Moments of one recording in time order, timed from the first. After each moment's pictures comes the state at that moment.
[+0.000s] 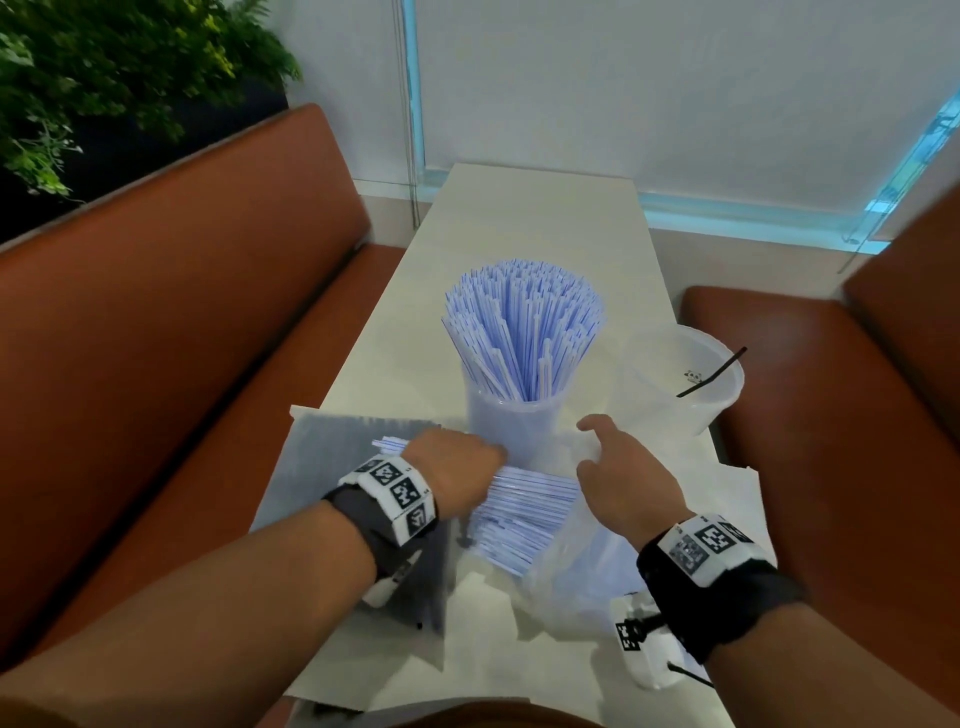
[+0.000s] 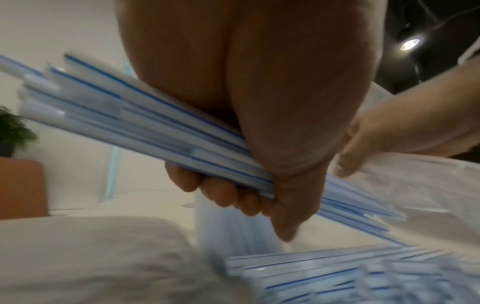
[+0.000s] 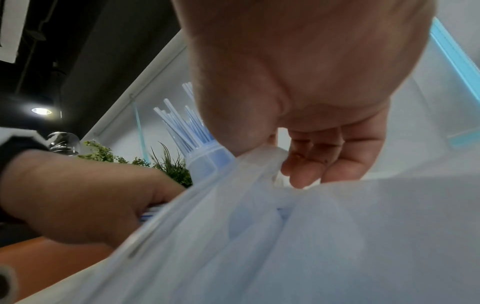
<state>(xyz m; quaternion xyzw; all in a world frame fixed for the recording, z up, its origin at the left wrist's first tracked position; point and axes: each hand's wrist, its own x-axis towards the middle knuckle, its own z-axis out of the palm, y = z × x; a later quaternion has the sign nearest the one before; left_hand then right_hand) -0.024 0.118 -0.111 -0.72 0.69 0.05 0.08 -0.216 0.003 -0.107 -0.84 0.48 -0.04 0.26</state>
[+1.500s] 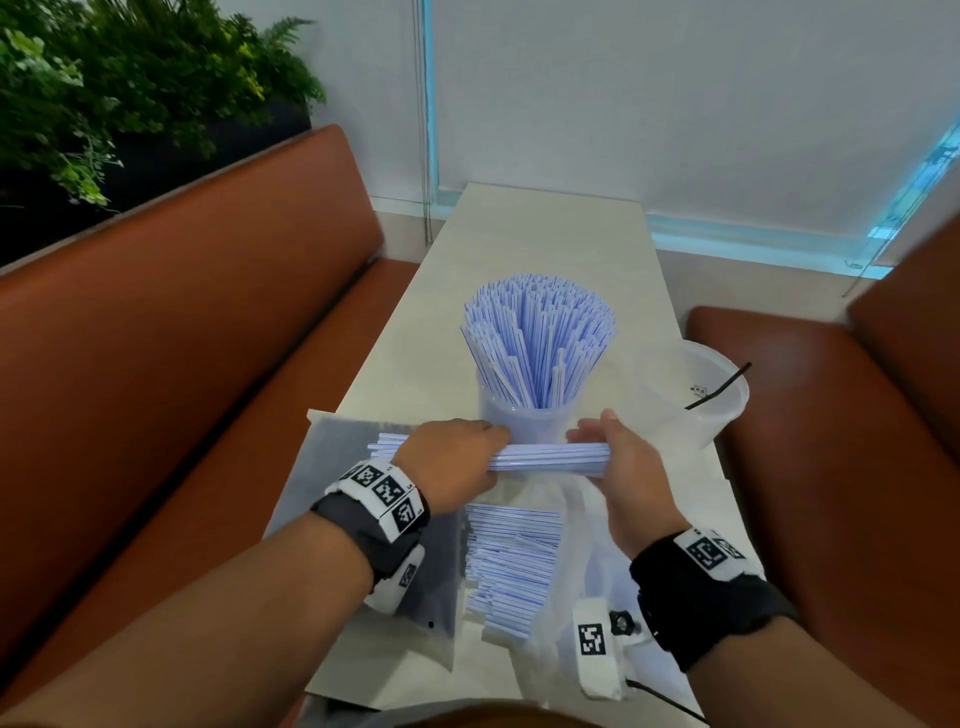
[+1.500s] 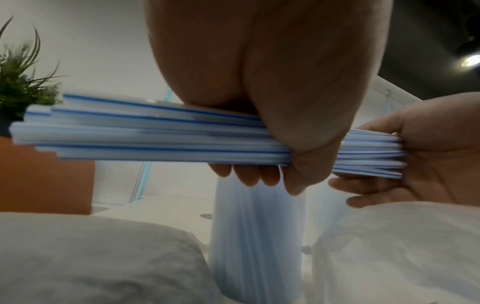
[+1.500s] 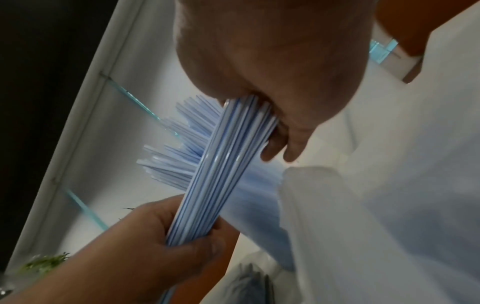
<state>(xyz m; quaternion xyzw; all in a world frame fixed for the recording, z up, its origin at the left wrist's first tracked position) -0.012 0.136 -0.095 -0.73 0.68 0.00 -0.04 -0.198 0.028 -0.093 -0.54 0.45 -0.34 0.62</state>
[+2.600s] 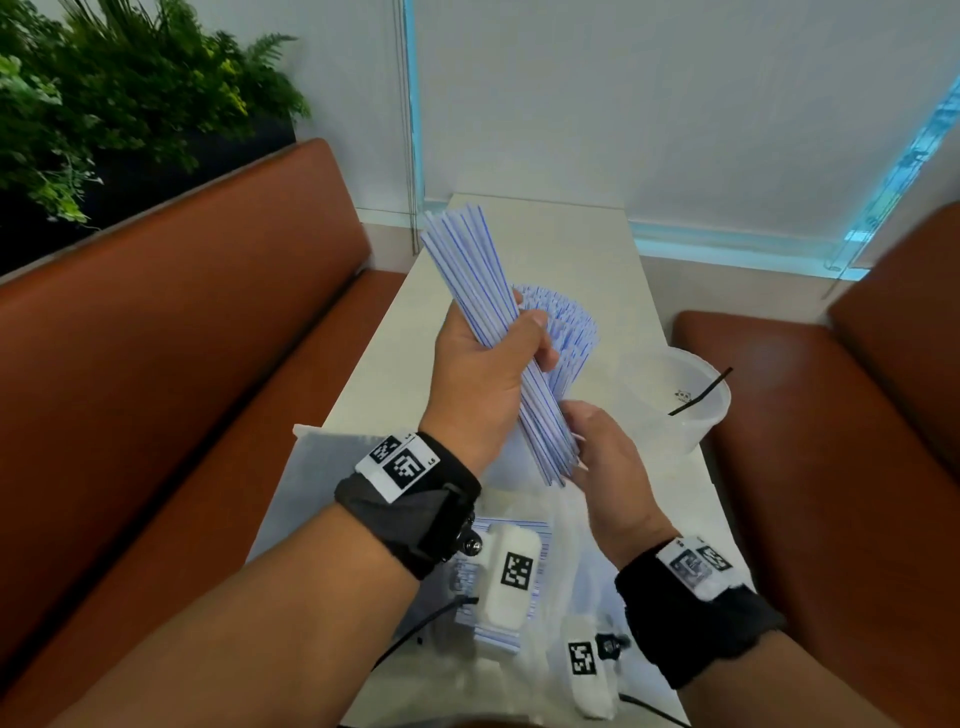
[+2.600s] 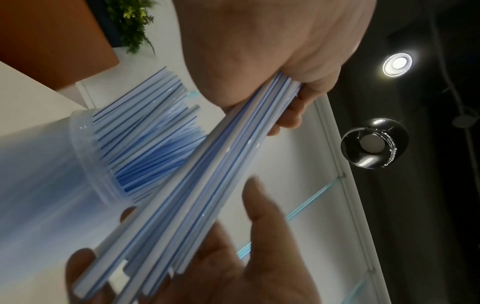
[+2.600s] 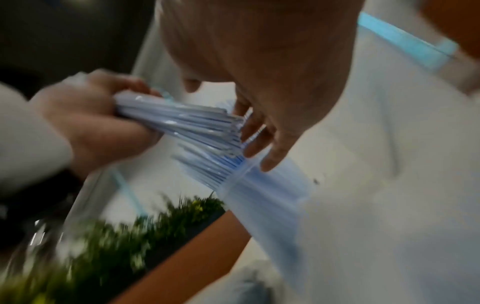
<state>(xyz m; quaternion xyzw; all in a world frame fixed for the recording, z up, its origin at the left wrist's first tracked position) -0.076 0.099 0.014 -0.43 0.34 0.23 -0.81 -0.192 0.038 -0.072 -0.56 0.31 -0.35 0.68</state>
